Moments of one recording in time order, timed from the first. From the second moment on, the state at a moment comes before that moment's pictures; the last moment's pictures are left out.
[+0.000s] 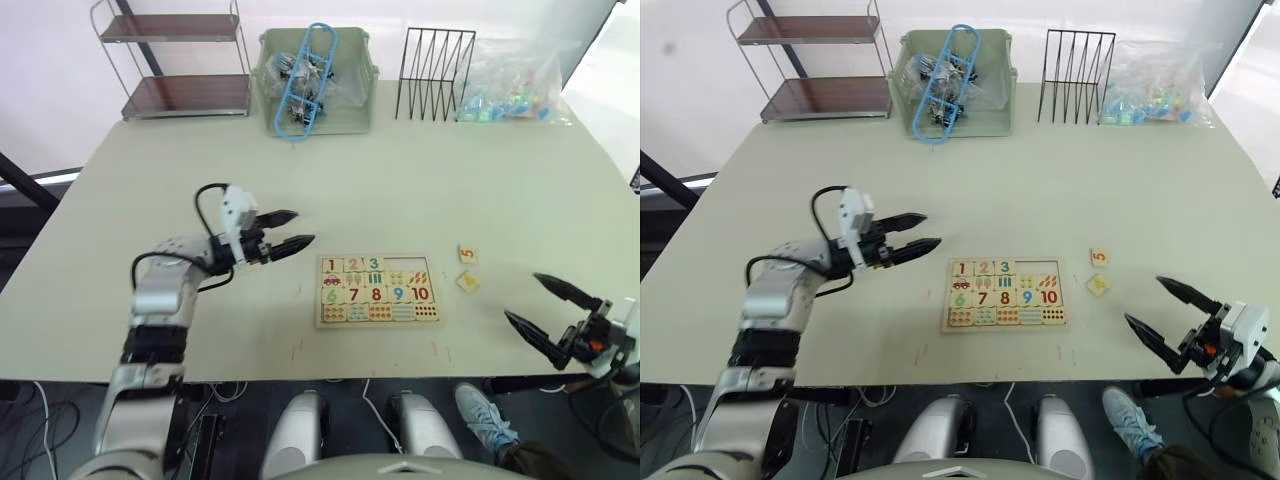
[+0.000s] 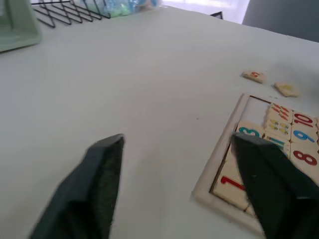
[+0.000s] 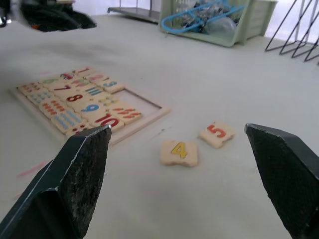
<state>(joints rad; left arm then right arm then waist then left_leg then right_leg) -0.39 0.52 0.13 0.13 -0.34 0.31 -1.09 0.25 -0.56 -0.40 0.00 0.61 -0.21 1.14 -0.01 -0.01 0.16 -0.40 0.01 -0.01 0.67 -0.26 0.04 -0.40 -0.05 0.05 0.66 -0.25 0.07</state>
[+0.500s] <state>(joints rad) 0.22 0.49 0.38 -0.31 -0.41 0.33 -0.81 0.22 -0.59 -0.42 0.15 0.58 -0.23 1.17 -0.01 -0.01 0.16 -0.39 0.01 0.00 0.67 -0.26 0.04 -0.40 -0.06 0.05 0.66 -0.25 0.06</state>
